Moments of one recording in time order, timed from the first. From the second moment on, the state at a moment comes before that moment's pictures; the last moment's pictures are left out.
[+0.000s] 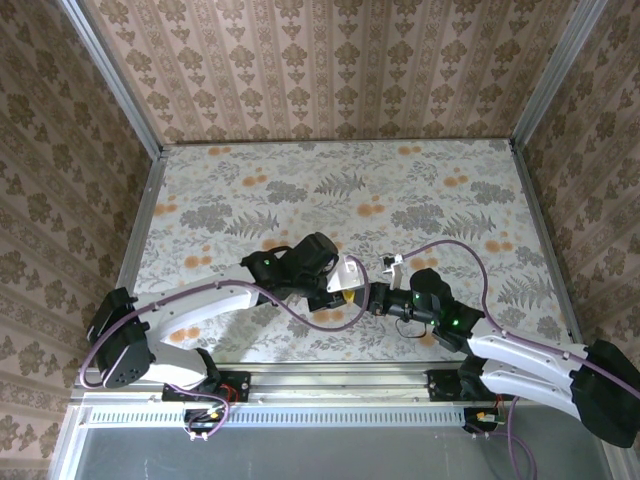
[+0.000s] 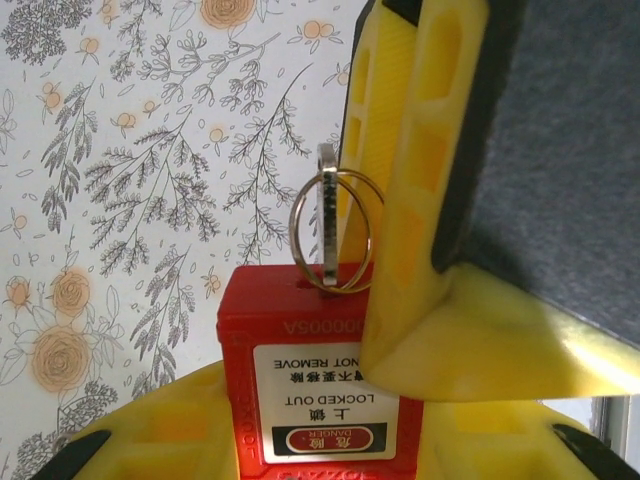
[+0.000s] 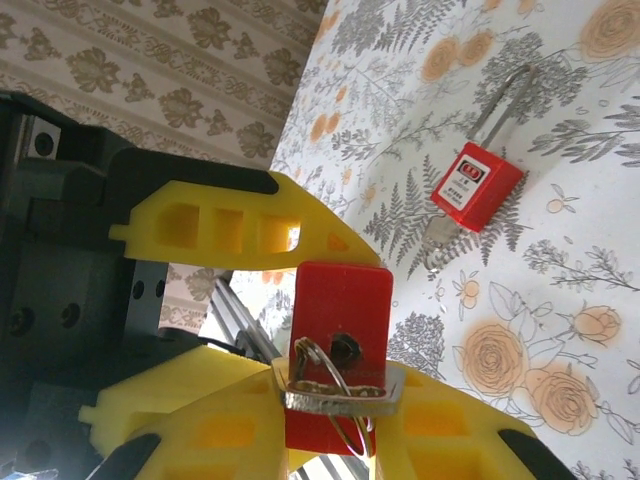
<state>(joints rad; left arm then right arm) -1.07 1.37 1.00 -0.54 0.13 0.37 0.78 0.92 0.28 0.35 -0.29 0.95</state>
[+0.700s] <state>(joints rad) -0.96 0.92 0.56 -0.07 0.19 -0.31 0.67 0.78 0.39 0.16 -0.34 0.90</state>
